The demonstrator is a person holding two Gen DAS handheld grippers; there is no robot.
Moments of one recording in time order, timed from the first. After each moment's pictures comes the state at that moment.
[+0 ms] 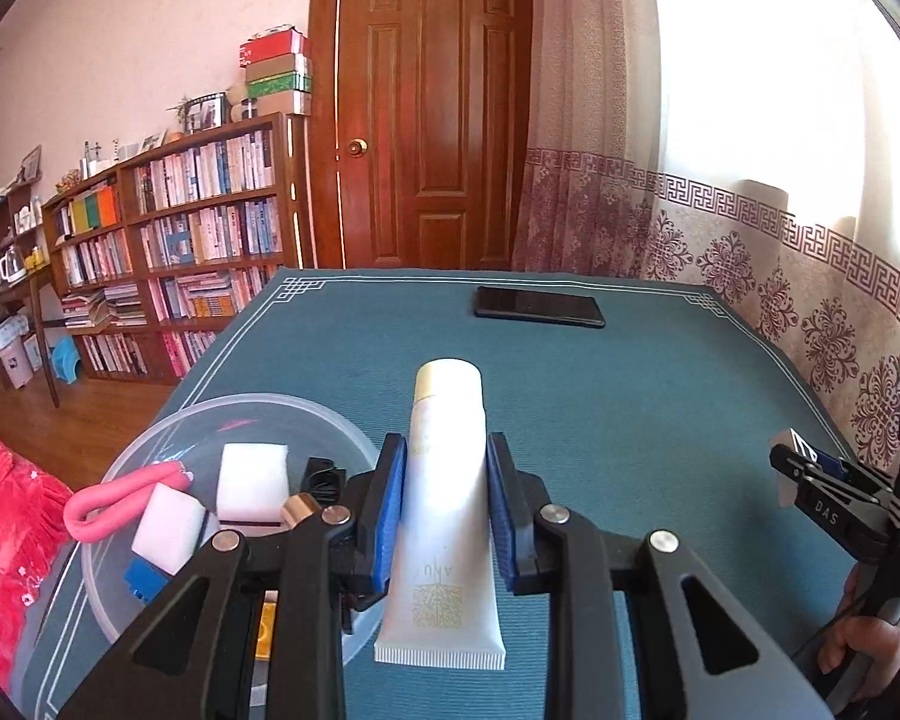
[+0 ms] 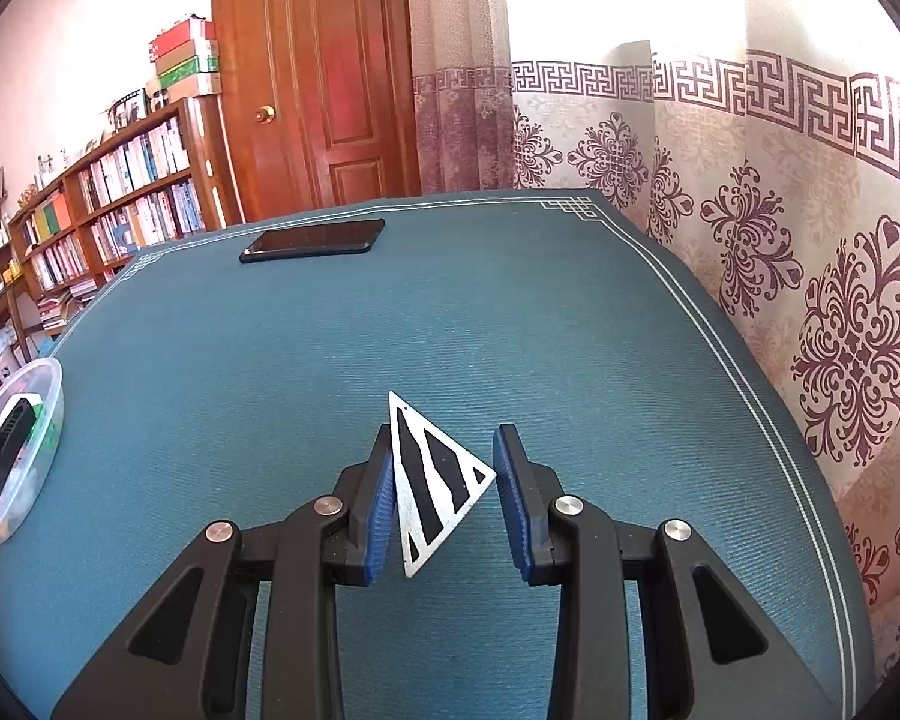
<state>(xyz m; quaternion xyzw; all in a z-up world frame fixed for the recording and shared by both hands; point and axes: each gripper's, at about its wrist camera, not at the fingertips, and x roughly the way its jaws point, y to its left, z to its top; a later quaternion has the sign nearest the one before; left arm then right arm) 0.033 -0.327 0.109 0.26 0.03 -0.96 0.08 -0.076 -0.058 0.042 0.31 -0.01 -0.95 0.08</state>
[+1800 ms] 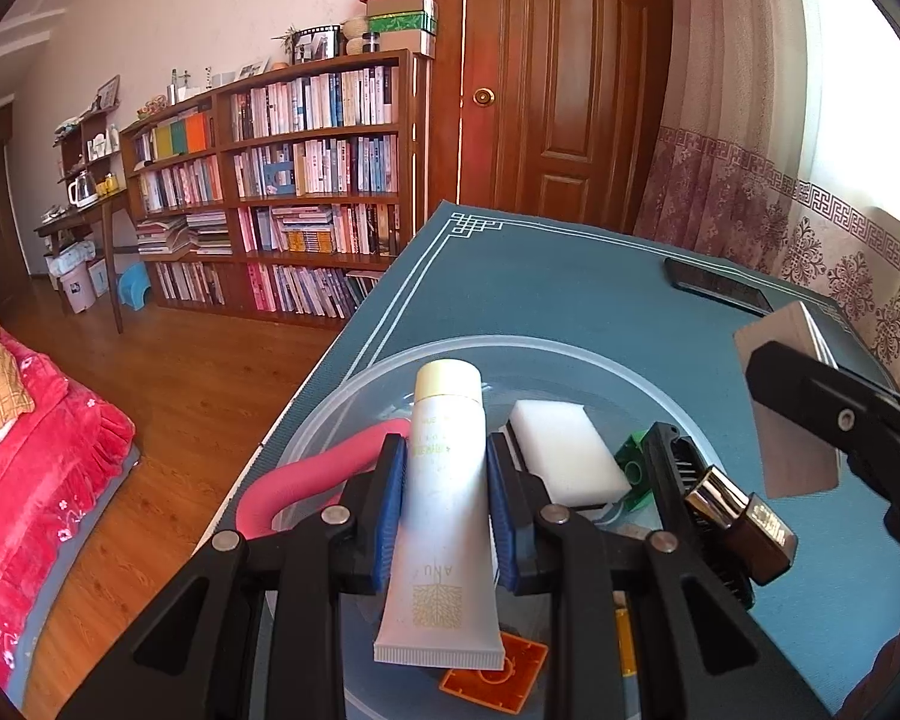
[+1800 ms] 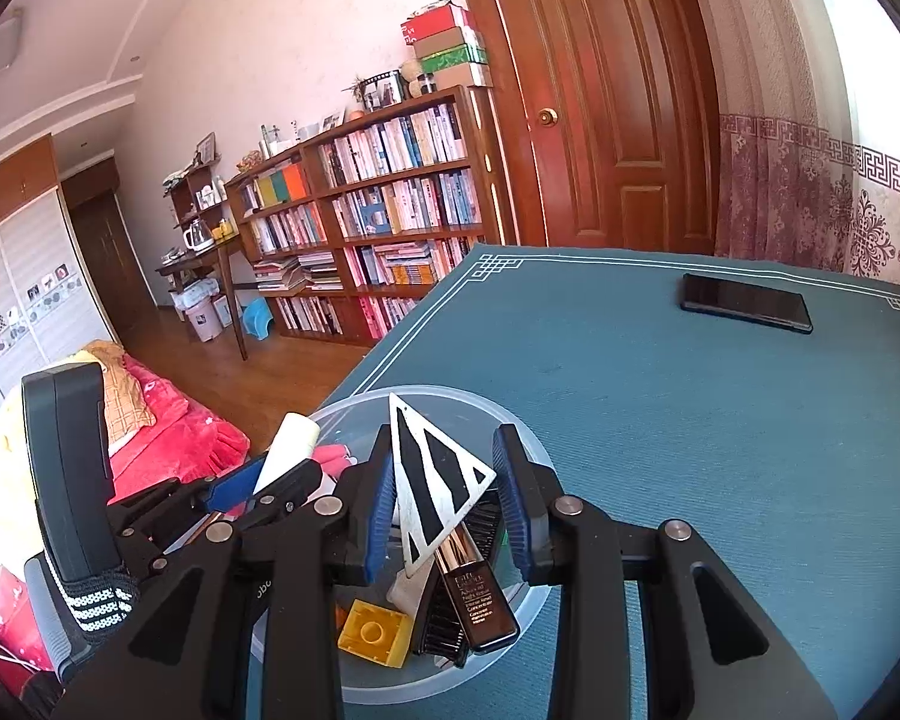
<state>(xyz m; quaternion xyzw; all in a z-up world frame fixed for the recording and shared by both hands) 0.044 -0.474 0.069 0.31 0.07 -0.93 0.17 -0.023 -0.328 0.100 0.29 -0.01 -0.89 0.35</state>
